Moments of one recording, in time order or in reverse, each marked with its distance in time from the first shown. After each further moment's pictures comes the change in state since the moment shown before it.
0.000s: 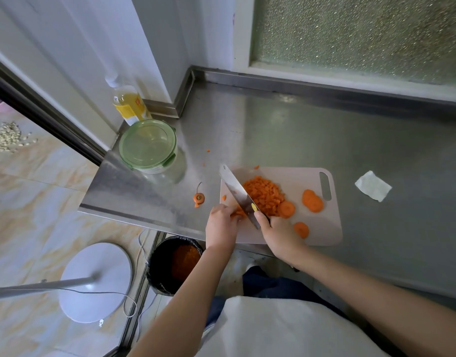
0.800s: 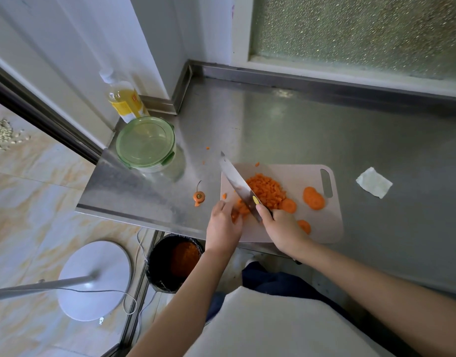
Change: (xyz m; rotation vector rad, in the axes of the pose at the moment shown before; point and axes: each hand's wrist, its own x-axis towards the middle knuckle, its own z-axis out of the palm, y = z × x) left_hand -0.005 -0.005 0.002 -0.080 0.066 0.092; right_hand 0.006 -0.009 -0.009 0.014 -0.005 0.004
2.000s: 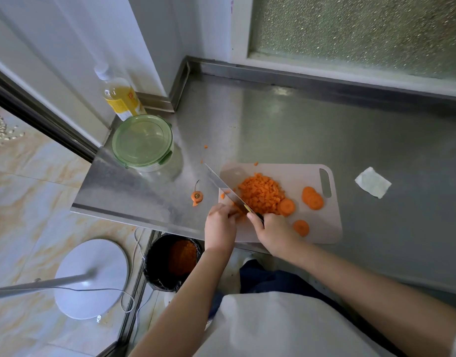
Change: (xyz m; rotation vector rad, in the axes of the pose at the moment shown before) left_hand 0.004 0.005 -0.002 -0.061 -0.002 -0.102; right_hand 0.003 0.005 0.012 -0.180 -0.026 -0.068
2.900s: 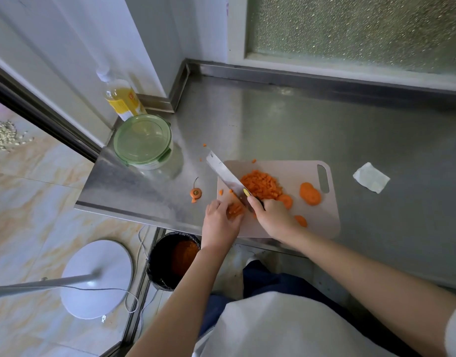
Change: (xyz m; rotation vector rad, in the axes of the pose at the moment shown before) left_hand -0.010 -0.003 0.001 0.066 -0.032 0.016; right_hand 0.014 -0.001 -0.011 0.148 0.016 0.009
